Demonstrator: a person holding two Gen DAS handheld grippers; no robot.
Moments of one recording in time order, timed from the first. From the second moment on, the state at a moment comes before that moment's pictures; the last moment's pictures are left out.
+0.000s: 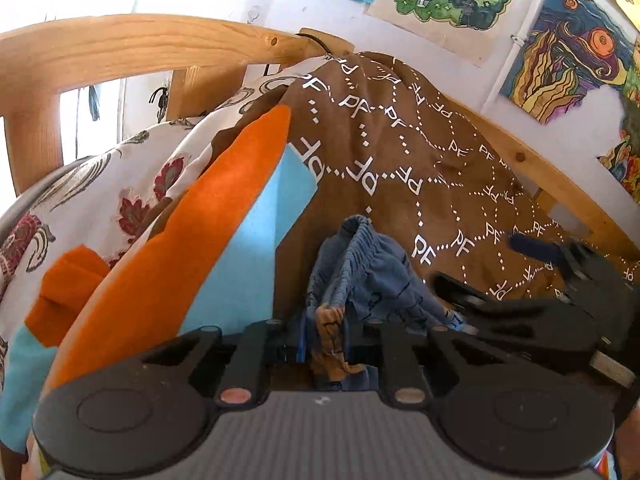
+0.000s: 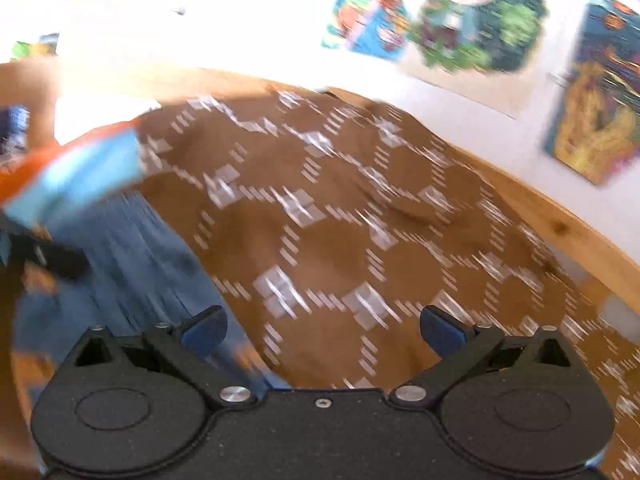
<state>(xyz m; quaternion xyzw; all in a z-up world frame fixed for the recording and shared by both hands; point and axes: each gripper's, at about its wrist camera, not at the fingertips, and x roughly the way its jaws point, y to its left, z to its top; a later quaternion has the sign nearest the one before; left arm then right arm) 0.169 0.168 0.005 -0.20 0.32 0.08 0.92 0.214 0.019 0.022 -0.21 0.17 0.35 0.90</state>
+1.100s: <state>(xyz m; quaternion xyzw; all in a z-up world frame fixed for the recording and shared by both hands) 0.170 0.168 0.005 -0.22 0.32 0.08 0.92 0.075 -0.077 -0.042 -0.31 0.22 0.16 0.91</state>
